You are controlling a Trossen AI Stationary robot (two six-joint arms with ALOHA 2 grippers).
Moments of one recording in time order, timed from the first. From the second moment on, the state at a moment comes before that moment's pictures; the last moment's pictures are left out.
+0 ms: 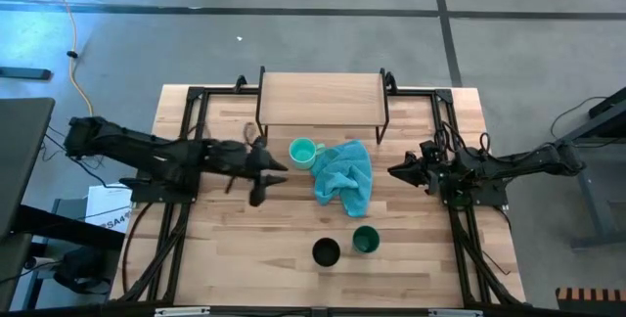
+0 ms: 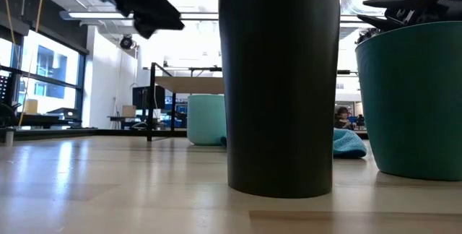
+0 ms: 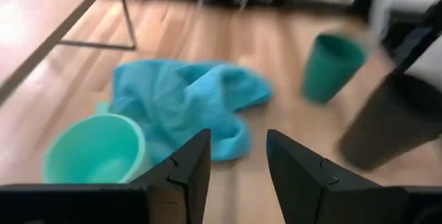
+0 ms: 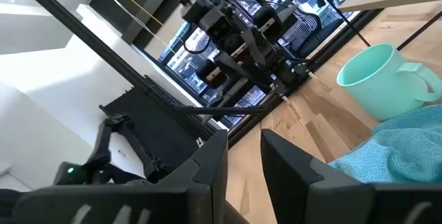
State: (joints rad) left arm 0.02 1.13 0.70 -0.09 -0.11 -0.11; right arm 0.09 0.33 0.02 0.43 0.03 0.80
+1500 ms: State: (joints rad) left arm 0.28 1.61 1.22 -0.81 -0.17 -0.84; right arm 0.09 0.33 0.02 0.41 0.03 0.80
